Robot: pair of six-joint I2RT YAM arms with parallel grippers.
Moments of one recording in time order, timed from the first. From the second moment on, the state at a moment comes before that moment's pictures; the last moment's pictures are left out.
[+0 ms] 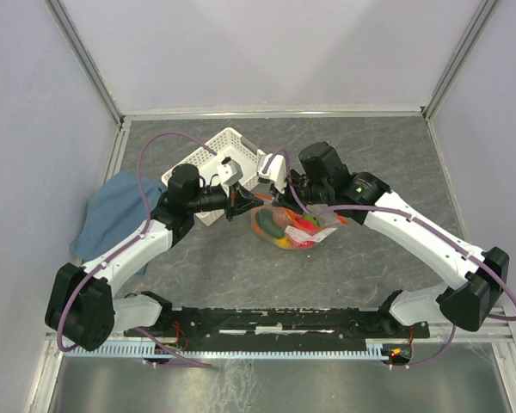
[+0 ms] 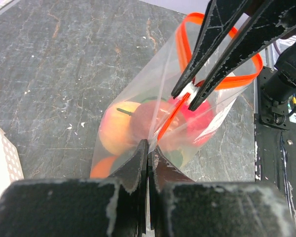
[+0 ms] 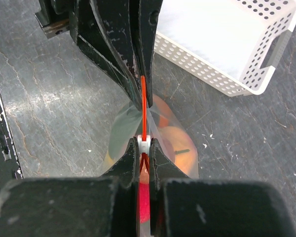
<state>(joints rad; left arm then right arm) -0.45 1.22 0.74 0.27 0.83 0.06 0.78 1.37 1.34 -0.61 -0.29 -0.42</state>
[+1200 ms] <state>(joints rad) -0.41 1.31 0.75 0.34 0.60 -0.10 0.76 1.08 1.22 -0.87 0.08 -0.17</state>
